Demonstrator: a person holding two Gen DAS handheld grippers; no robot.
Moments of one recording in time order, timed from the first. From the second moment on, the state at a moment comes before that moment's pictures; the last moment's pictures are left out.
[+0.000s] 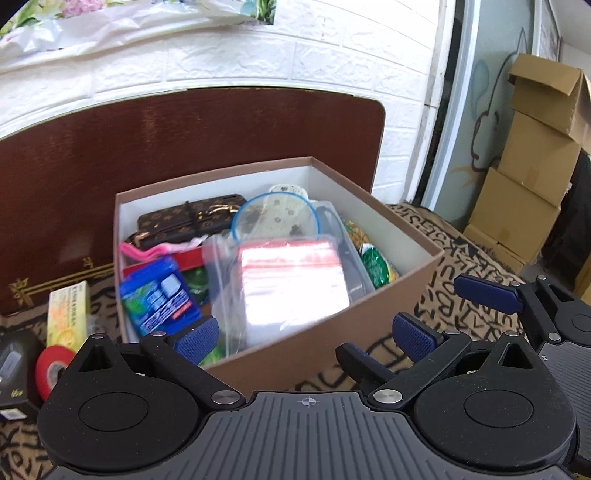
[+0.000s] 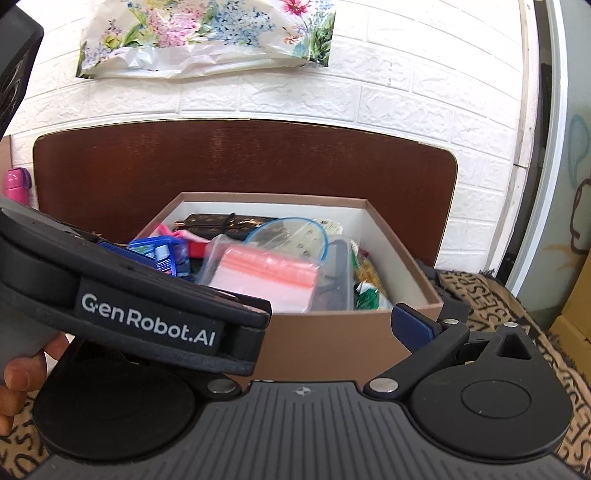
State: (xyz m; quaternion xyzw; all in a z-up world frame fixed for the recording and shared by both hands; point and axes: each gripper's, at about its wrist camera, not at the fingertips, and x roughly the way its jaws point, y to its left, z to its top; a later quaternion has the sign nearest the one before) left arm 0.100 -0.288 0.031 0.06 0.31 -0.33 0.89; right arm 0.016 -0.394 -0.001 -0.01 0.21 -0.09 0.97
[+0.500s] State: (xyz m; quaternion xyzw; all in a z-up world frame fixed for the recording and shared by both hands) left arm 0.045 -0.226 0.027 0.06 0.30 -0.29 0.91; right arm -0.027 -0.338 -0.008 0.01 0.22 -0.06 0.97
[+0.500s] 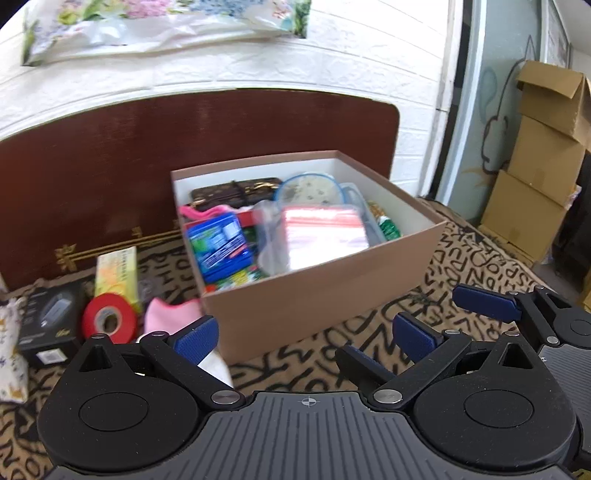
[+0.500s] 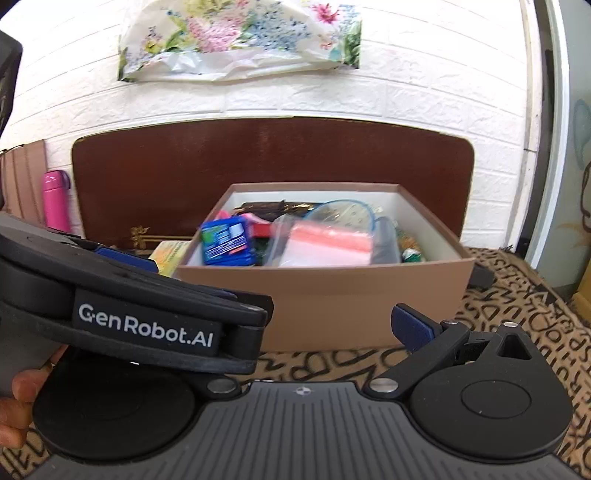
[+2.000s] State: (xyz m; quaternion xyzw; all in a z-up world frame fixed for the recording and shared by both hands) left arm 0.043 -0.058 -0.006 -0.06 0.34 -0.19 0.92; right arm -0.005 -0.218 -0.022 -0.04 0.26 0.08 0.96
